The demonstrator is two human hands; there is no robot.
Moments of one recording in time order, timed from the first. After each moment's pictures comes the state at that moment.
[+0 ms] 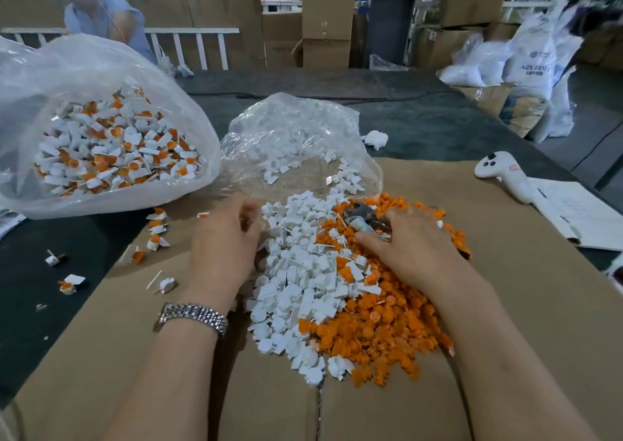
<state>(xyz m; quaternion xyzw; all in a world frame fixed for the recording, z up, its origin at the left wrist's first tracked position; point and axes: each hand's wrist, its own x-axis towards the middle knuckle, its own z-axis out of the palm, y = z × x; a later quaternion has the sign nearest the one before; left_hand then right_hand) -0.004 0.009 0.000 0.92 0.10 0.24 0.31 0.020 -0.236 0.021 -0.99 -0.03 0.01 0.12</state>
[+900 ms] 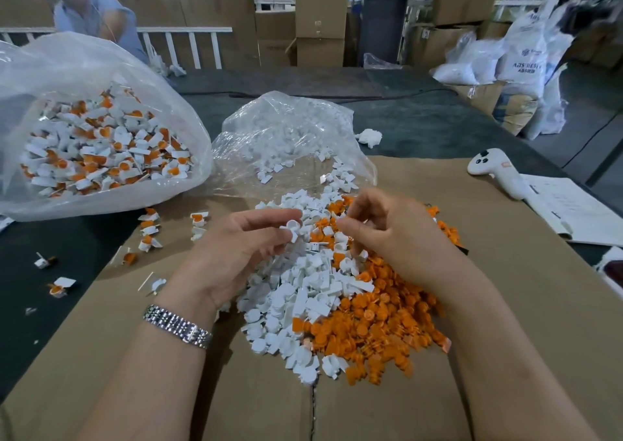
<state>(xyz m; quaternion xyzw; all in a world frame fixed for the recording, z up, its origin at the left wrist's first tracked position) -0.014 0.000 0.014 0.68 0.03 -0.06 0.73 0.003 -0.237 0.039 -0.87 -0.21 -0.03 0.44</state>
